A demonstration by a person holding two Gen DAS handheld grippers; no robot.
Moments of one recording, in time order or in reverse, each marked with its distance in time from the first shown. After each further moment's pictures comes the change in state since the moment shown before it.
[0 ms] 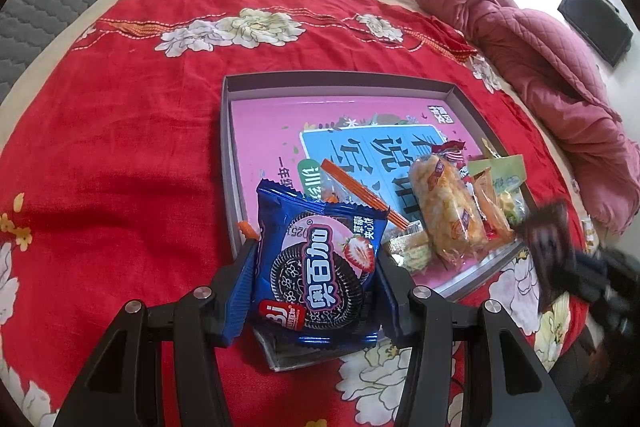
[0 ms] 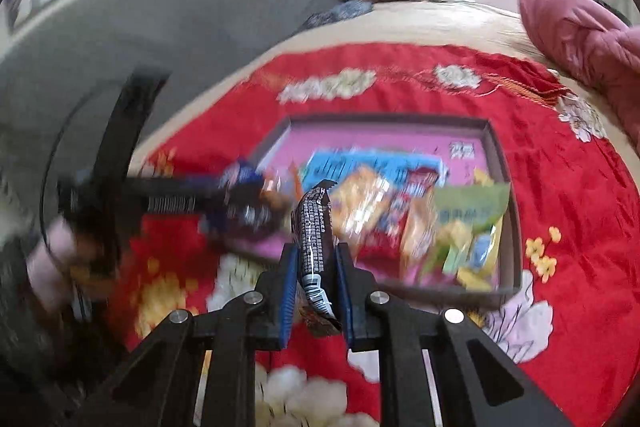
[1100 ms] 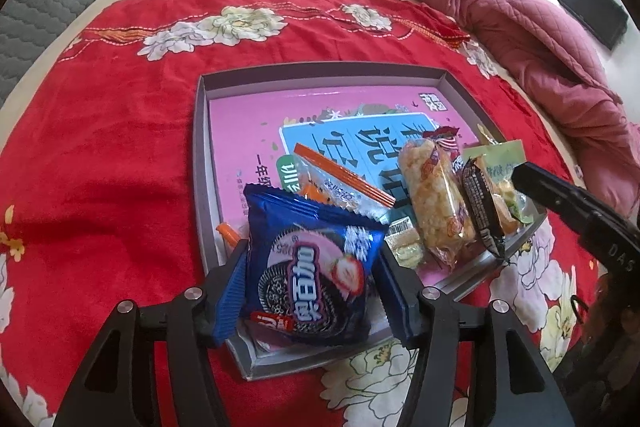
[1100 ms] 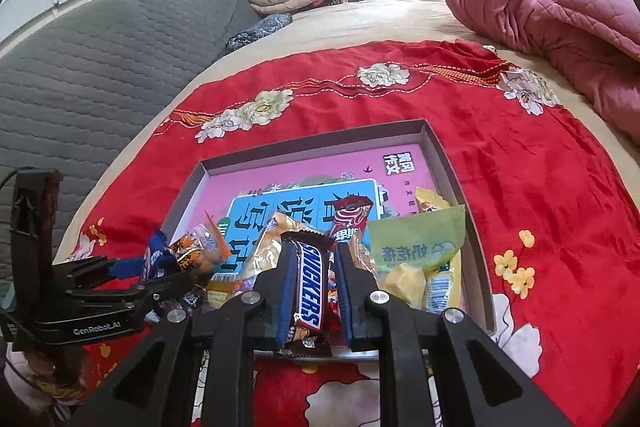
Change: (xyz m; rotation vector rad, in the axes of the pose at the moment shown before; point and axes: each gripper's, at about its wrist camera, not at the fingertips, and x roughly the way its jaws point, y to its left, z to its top) left arm 0.011 -0.016 -0.001 0.050 0.017 0.018; right arm 0.033 -0.037 0.024 0.192 -0.042 -0.181
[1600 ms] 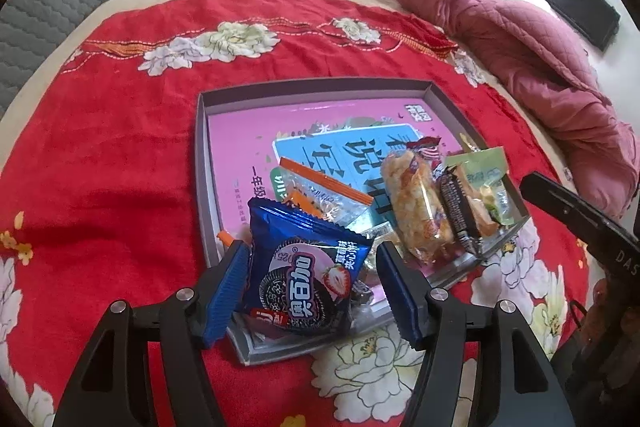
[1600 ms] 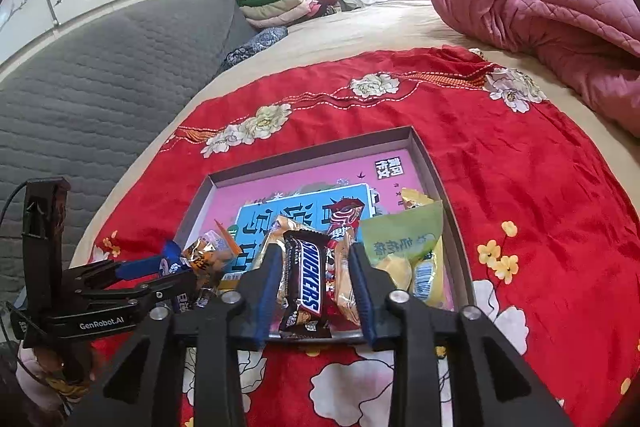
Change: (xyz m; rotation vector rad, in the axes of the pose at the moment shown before) left arm -0.023 -0.003 0.000 0.008 -0.040 -0.024; right arm -0.029 -0.008 -0.004 0.047 -0.041 0.013
